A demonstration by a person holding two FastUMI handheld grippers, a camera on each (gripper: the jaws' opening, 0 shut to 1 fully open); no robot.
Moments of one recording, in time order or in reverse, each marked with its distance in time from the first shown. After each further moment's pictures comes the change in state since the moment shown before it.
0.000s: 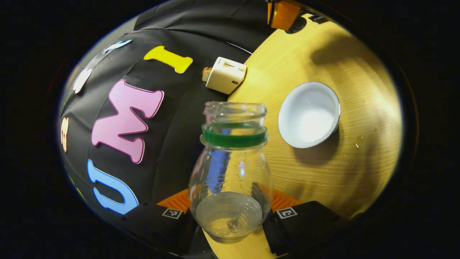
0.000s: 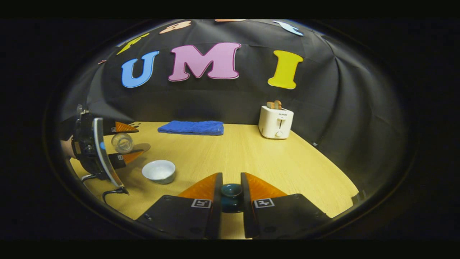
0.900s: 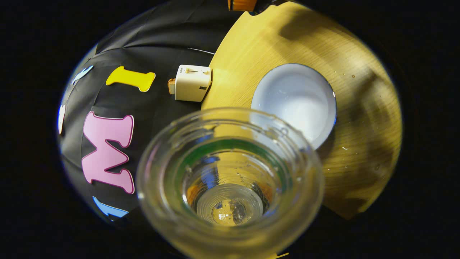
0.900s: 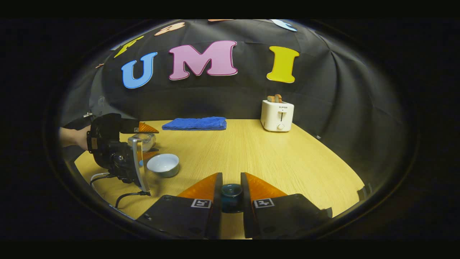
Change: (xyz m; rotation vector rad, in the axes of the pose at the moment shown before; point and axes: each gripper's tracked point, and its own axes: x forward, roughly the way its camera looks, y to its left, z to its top) left arm 0.029 -0.016 0.016 0.211 -0.022 -0.111; right arm -0.012 0.005 -0.020 0.049 0.036 0.046
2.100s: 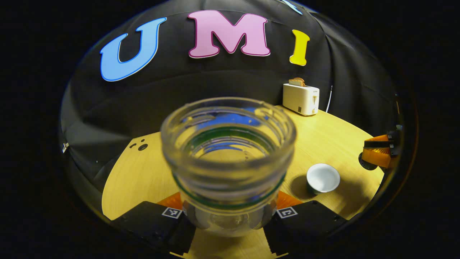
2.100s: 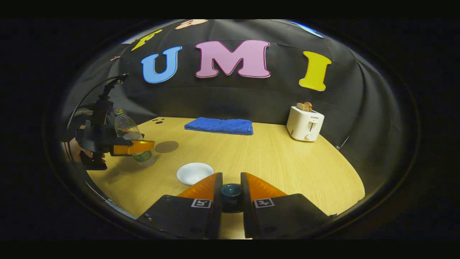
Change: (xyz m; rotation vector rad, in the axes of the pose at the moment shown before) left arm -0.061 0.007 -0.068 -1.421 0.072 -0.016; right arm 0.015 0.080 0.029 -0.093 0.020 0.121
